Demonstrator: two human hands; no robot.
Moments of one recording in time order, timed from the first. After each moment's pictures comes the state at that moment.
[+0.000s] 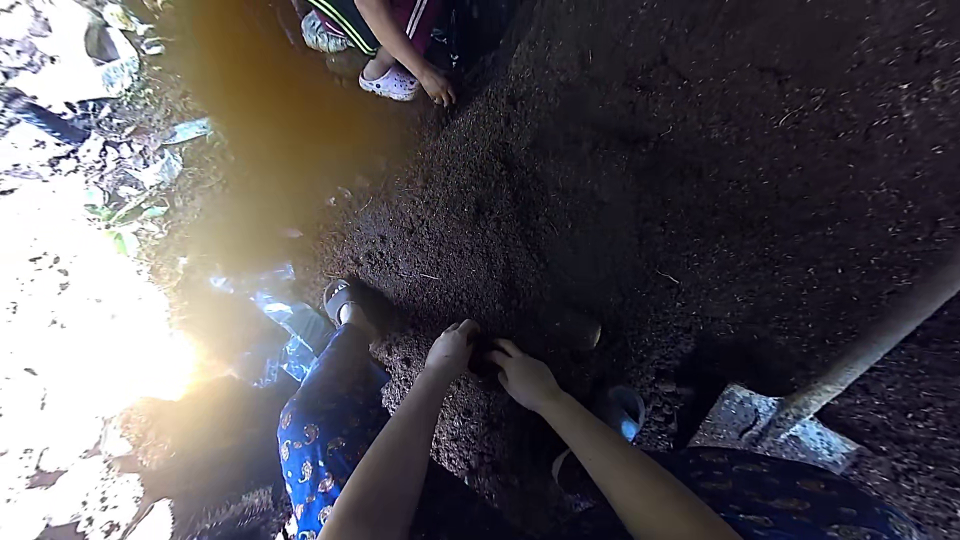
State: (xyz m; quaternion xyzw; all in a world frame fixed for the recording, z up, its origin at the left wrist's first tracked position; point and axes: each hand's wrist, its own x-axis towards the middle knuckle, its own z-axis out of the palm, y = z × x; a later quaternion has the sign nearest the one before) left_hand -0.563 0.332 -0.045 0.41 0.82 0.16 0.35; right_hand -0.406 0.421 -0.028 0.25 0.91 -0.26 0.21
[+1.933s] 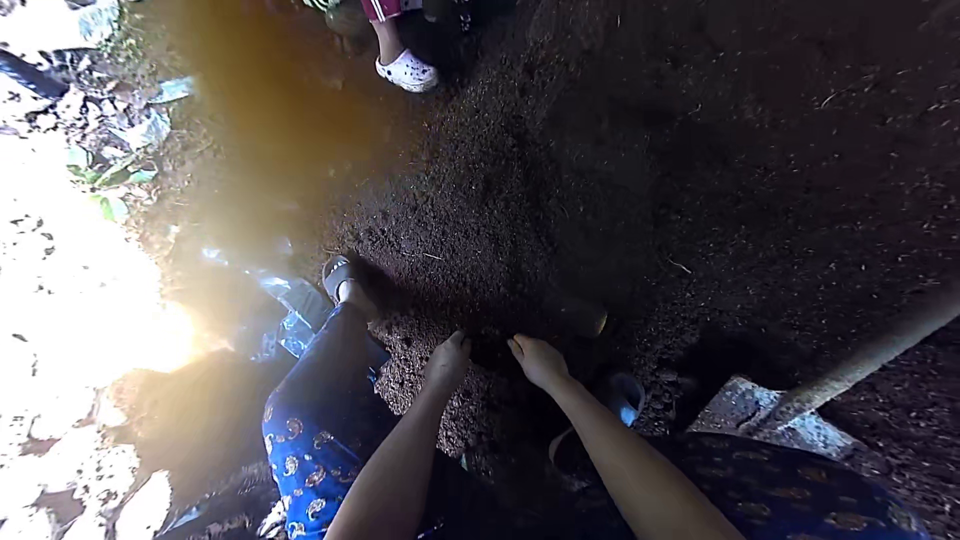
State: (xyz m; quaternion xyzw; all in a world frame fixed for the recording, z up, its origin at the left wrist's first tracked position) left_hand -0.536 0.299 -0.061 0.24 0.85 0.19 0.43; right_hand -0.403 0.438 -0.052 0.36 0.85 -0.29 0.24
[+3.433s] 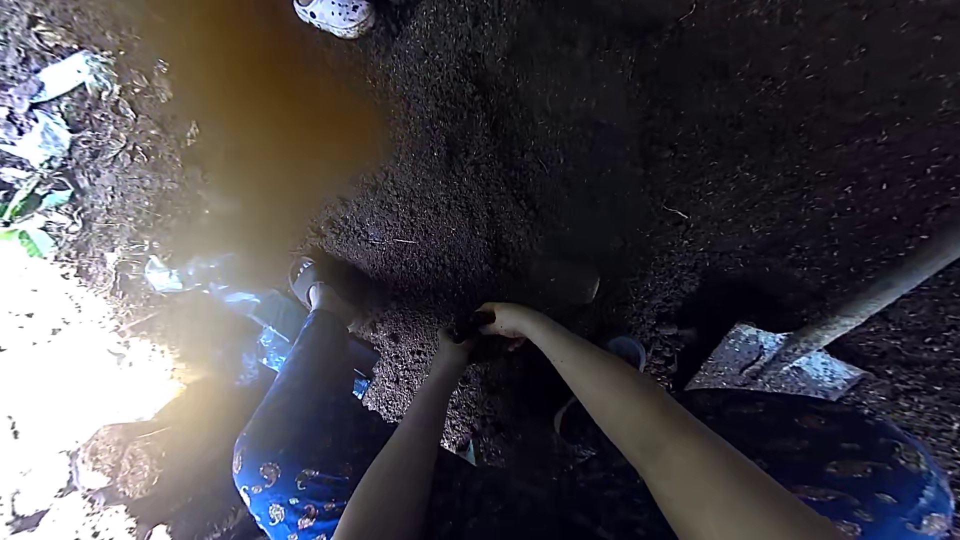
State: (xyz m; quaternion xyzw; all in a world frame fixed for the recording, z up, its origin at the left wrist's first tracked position) left_hand -0.521 0.324 -0.087 0.02 0.77 0.36 0.53; right_hand -0.454 0.478 -0.086 0.36 0.73 -0.47 0.35
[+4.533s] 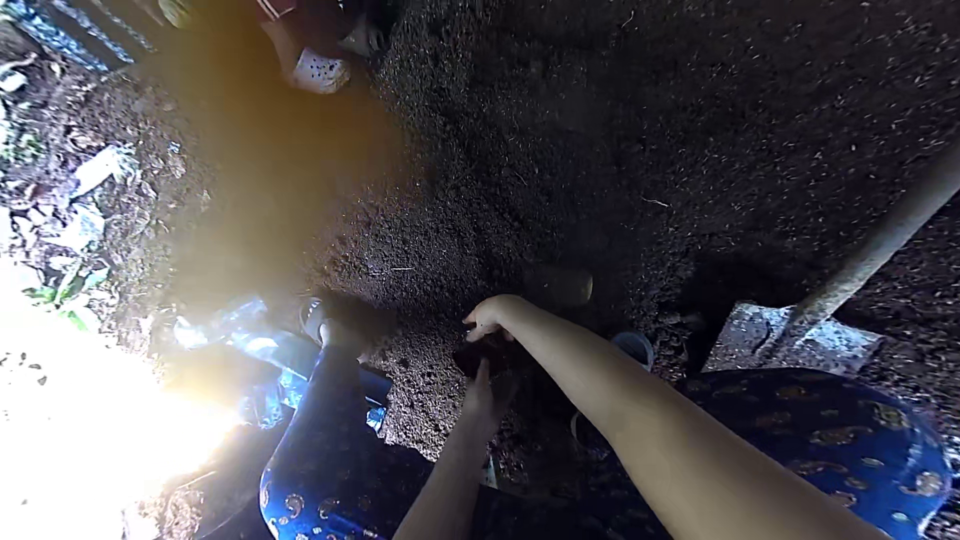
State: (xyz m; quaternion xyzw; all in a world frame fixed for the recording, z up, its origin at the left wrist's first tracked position) left_hand -0.455 0.328 -0.073 -0.23 0.58 0.54 0.56; right_hand -0.492 0.498 -0.054 0.24 0.78 -0.38 0.43
